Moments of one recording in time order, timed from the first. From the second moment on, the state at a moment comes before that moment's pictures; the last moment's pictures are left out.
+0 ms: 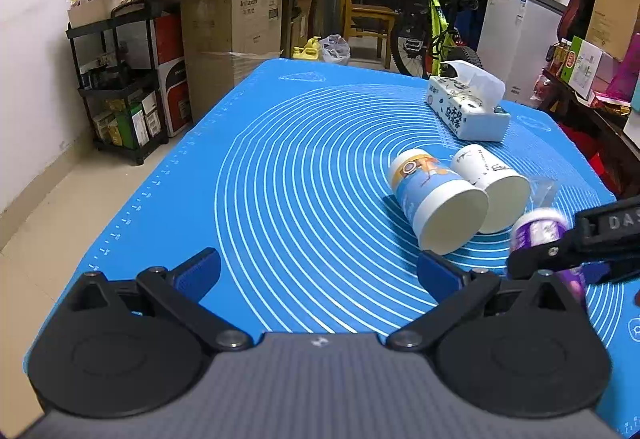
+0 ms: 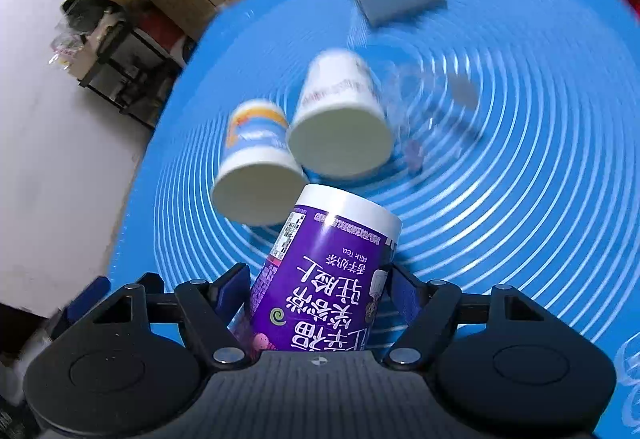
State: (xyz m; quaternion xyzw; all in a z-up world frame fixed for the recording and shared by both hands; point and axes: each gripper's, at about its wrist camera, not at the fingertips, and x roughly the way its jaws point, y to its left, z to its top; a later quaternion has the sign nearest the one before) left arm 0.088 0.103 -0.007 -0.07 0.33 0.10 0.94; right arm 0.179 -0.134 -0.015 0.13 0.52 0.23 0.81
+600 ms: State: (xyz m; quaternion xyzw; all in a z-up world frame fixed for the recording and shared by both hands) left arm 0.086 0.069 -0.007 -0.05 0.31 0.08 0.95; right arm 0.072 -0.155 -0.021 -0.15 0.16 0.11 0.97
